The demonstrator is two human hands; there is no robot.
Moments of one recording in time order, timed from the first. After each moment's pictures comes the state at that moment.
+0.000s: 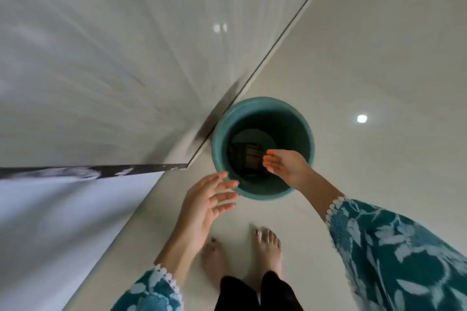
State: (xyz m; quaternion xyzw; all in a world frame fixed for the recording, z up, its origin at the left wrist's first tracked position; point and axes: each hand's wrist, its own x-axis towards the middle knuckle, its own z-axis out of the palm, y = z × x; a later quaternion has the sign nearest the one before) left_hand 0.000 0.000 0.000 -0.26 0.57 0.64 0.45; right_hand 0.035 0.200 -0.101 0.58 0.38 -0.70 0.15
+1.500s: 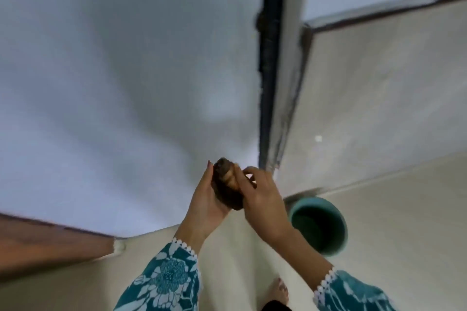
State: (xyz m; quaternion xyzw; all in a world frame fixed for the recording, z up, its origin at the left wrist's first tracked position) left_hand 0.109 -0.182 0.466 -0.25 0.38 0.88 0.13; right_hand 0.100 -0.050 0.445 -0.23 0.93 -0.27 -0.07
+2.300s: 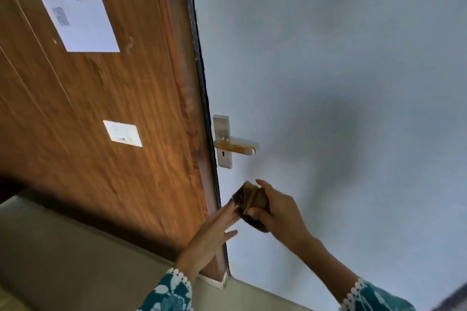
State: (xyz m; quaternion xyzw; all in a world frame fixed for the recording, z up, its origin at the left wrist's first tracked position) left_hand 0.408 -0.589 0.558 -0.25 0.60 0.75 -0.09; right_hand 0.278 -0.465 0.583 -0.49 0.79 -0.37 0.02
